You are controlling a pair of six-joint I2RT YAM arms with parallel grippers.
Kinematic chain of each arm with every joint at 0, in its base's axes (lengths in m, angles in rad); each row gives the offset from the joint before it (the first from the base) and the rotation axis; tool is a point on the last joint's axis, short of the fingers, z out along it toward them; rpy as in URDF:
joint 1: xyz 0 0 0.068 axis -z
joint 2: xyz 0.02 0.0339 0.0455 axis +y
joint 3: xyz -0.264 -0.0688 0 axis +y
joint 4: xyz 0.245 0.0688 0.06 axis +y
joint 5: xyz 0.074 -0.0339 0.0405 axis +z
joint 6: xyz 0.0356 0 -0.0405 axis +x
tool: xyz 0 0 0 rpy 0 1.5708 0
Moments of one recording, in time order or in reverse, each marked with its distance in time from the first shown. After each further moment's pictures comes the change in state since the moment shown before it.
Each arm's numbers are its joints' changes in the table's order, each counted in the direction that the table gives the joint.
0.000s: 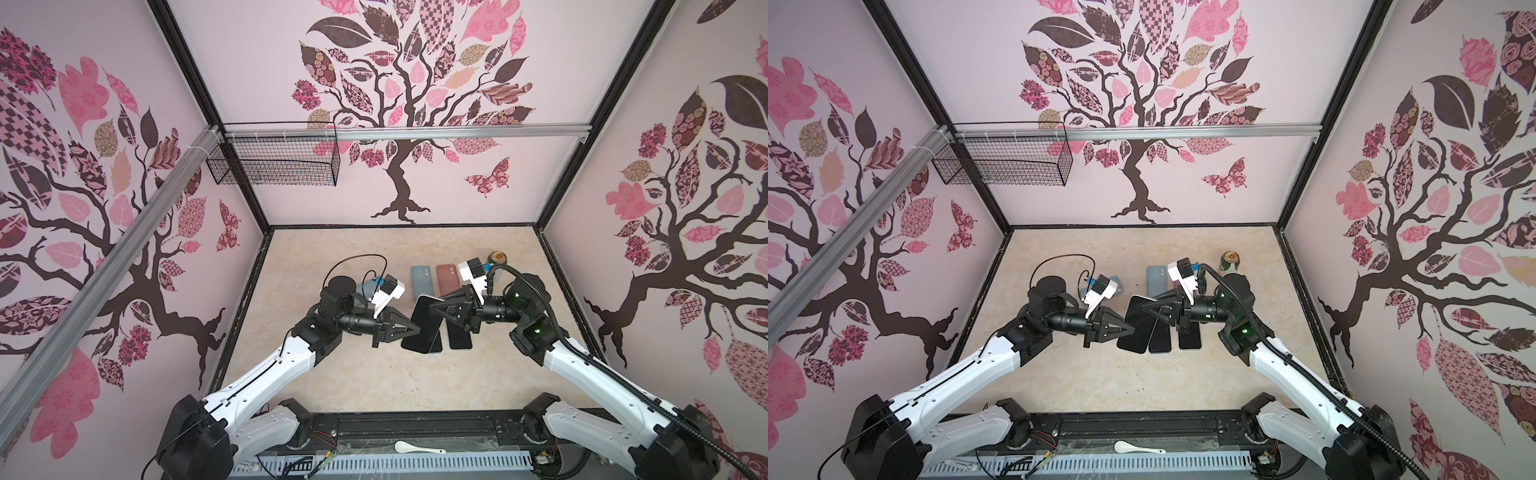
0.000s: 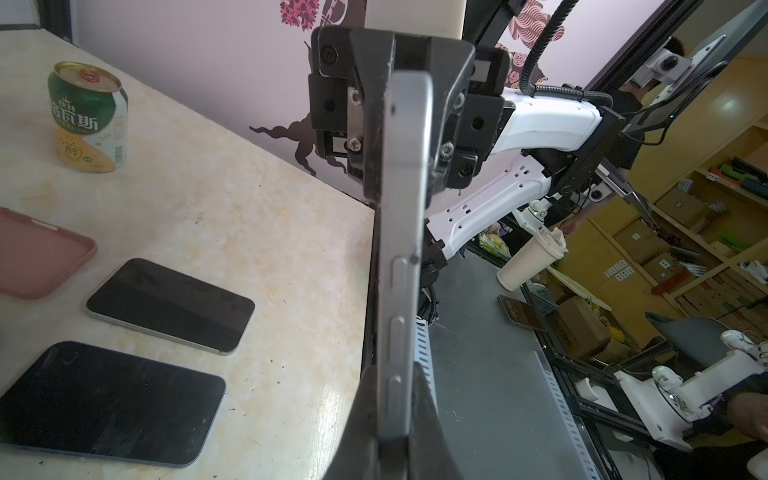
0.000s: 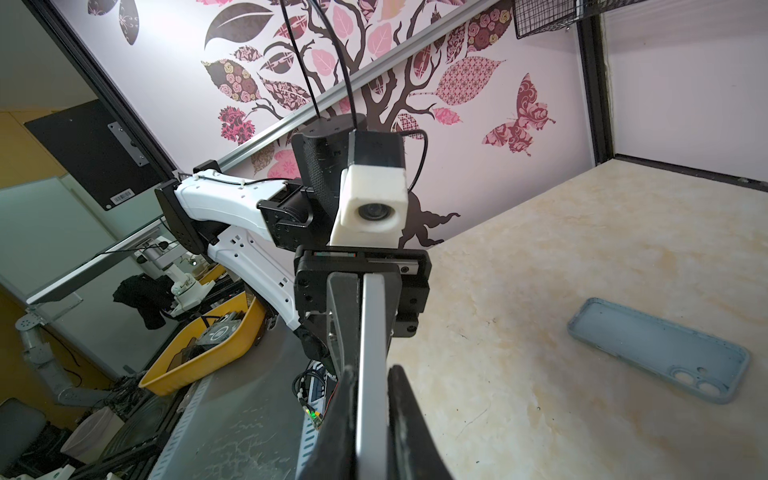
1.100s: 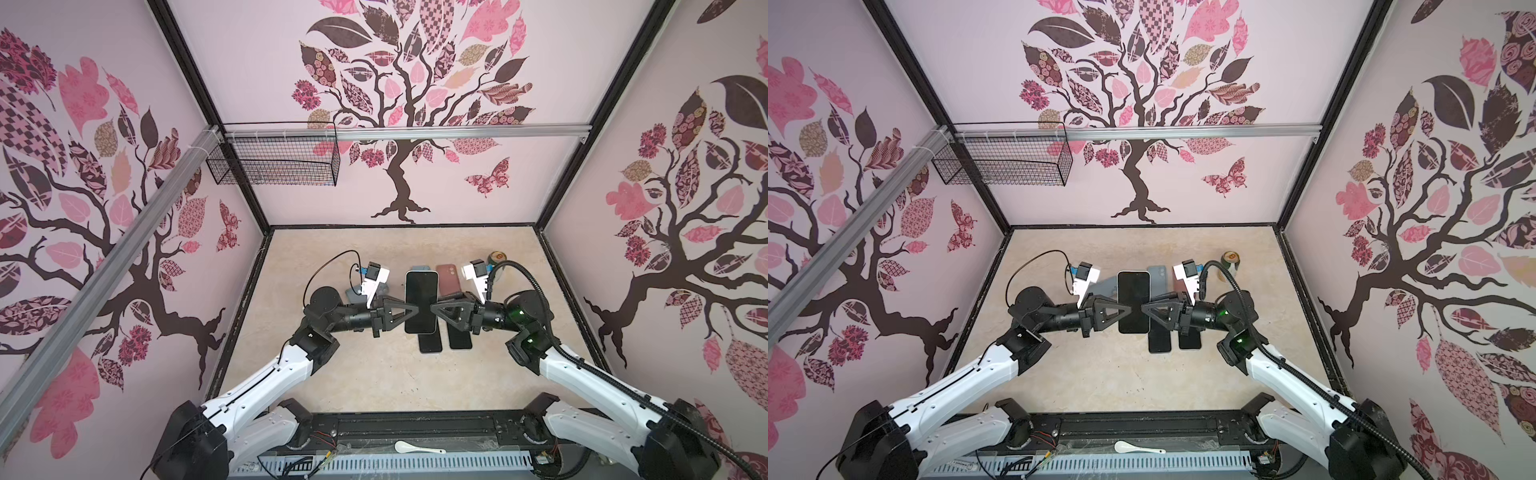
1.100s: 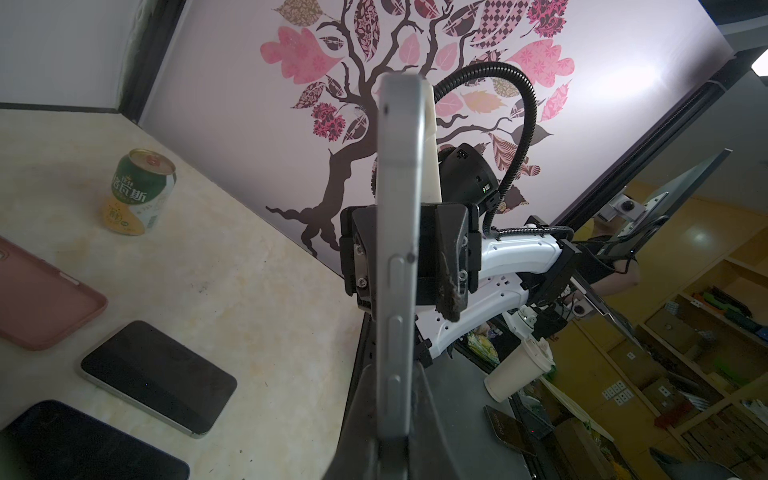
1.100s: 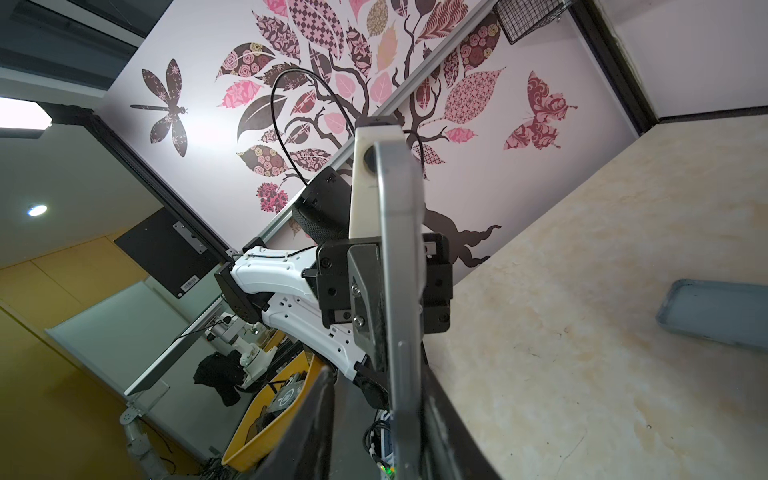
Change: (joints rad) left arm 0.000 -0.041 0.106 -0.446 0.168 -0.422; right arm -0.049 0.007 0.126 -0.344 -0.087 0.430
